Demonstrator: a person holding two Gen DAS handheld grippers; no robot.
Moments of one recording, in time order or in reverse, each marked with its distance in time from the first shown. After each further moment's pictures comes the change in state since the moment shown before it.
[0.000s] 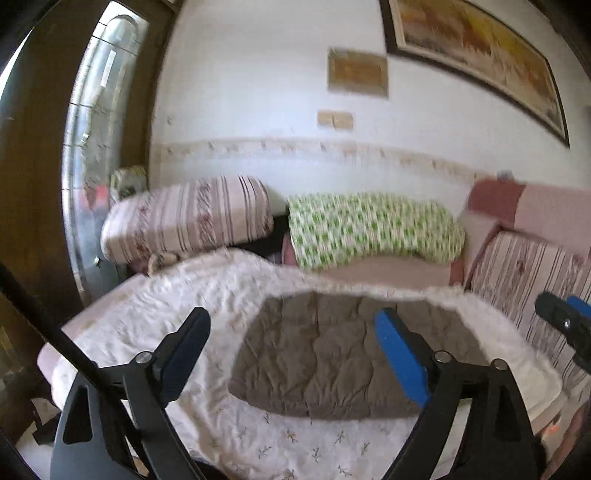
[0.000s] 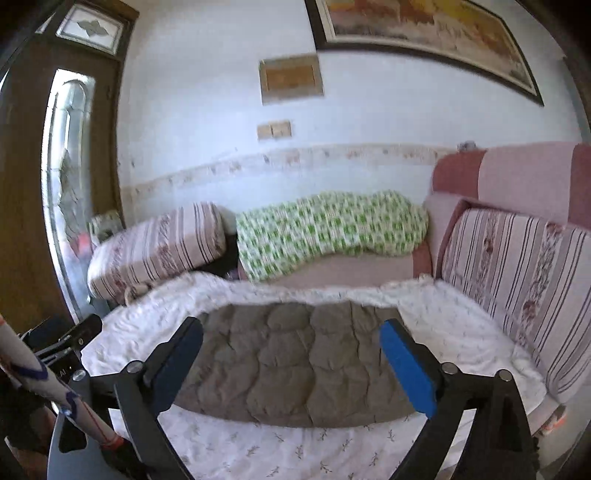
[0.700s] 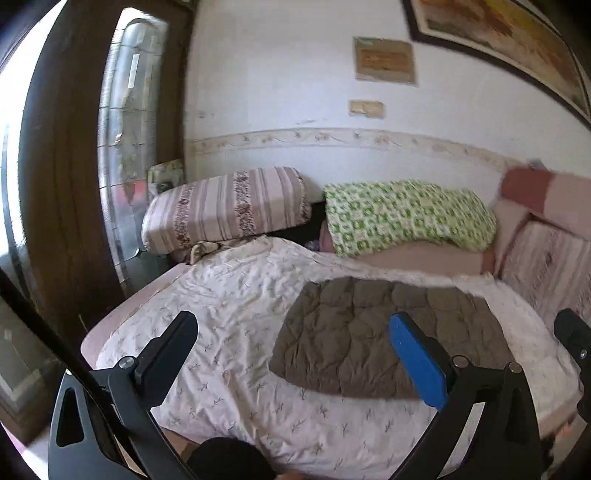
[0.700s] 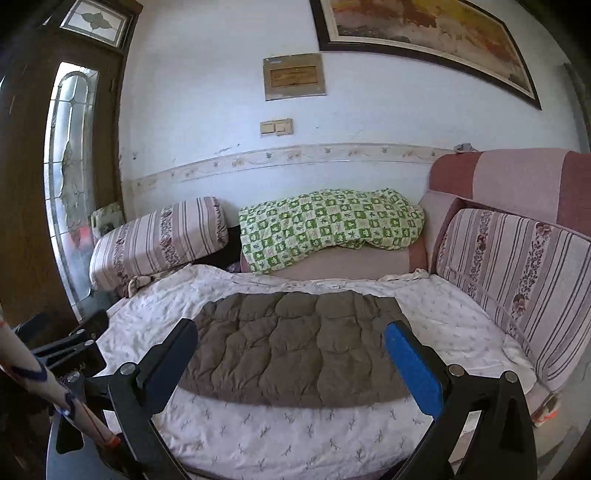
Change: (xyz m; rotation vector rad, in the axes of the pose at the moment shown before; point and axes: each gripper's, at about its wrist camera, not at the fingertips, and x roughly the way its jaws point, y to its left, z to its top) left arm -0.021 -0.004 -0.008 0.003 0.074 0.172; right arm -0.014 0.028 -0.017 -0.003 0.042 -0.034
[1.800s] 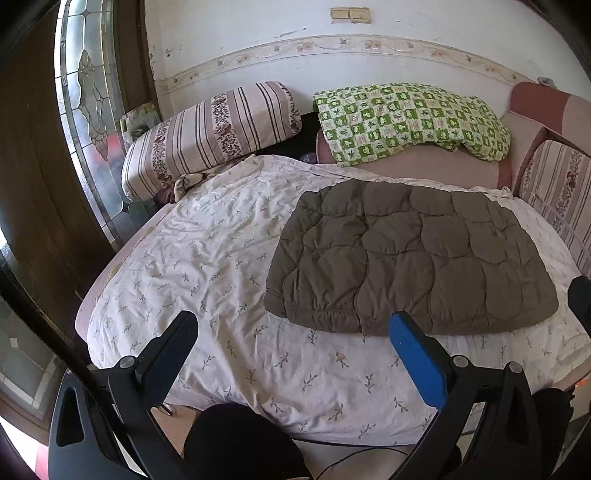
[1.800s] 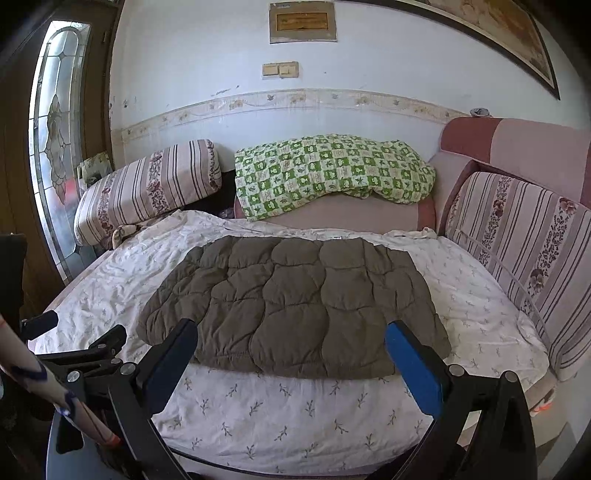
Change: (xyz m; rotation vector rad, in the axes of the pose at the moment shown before) left arm 0.094 -0.018 -0.049 0.158 0.323 -0.007; right arm 0.079 0.012 -0.038 -0.055 0.194 -0.024
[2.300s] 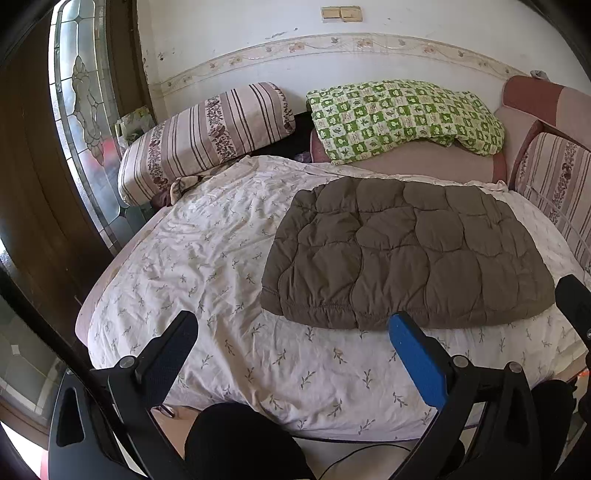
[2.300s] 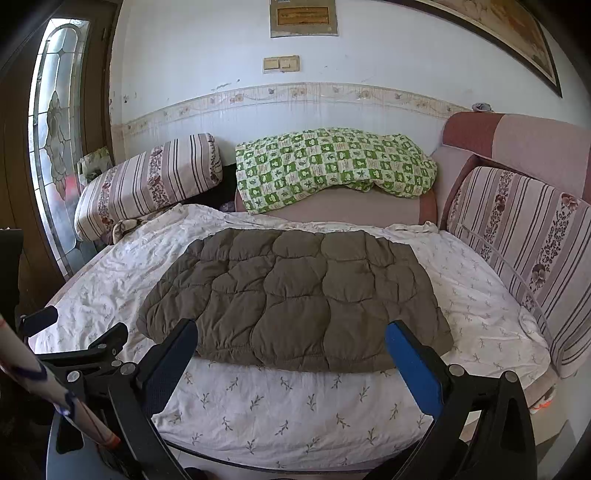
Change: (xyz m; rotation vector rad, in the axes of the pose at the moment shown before) left arm -0.005 -0.005 -0.003 0.015 0.000 -0.006; right arm 0.002 0.002 -0.004 0.004 0.019 0.003
